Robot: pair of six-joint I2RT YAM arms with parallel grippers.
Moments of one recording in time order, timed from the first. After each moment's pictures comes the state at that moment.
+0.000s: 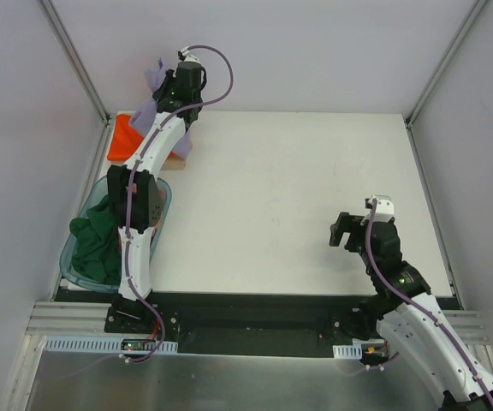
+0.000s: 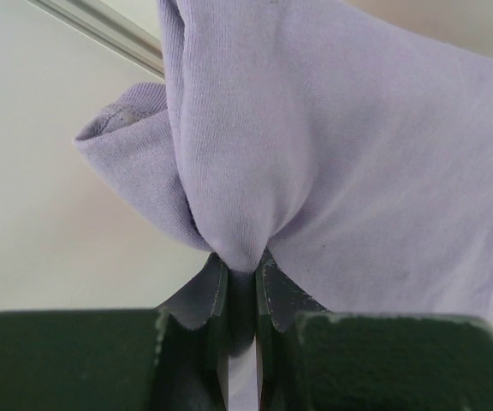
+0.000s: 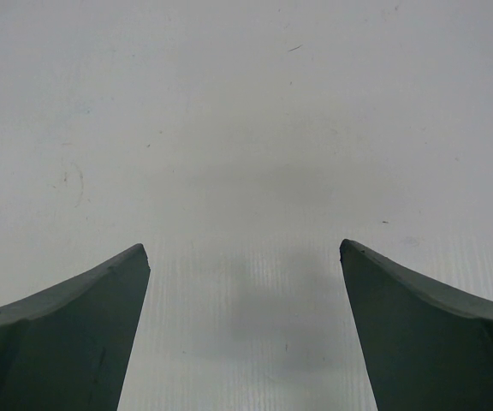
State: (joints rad) left arm -0.27 2.19 2.13 -0.34 -0.84 0.44; right arm 0.43 0.47 0.41 -0.41 0.30 0.32
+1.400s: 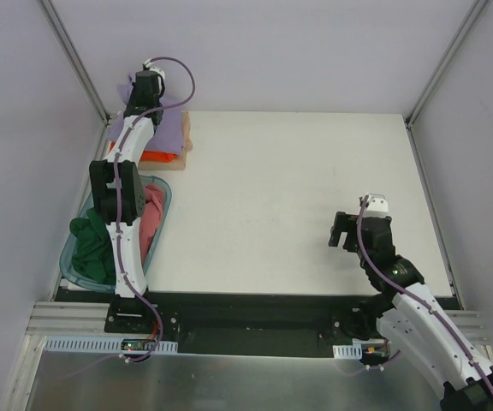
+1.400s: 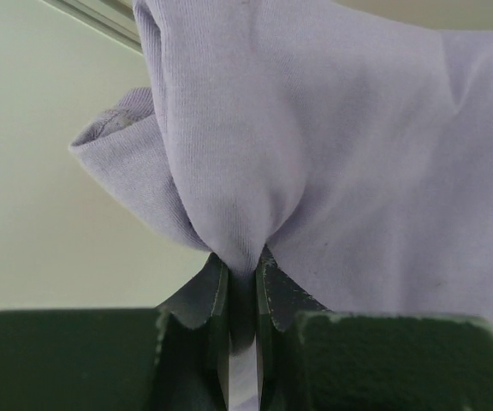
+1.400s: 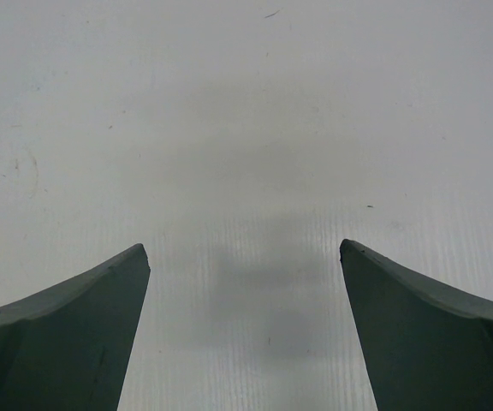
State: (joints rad) left arm -0.04 2.23 2.04 -0.26 -0.57 0.47; right arm 0.43 0.57 0.41 -0.41 0.33 0.31
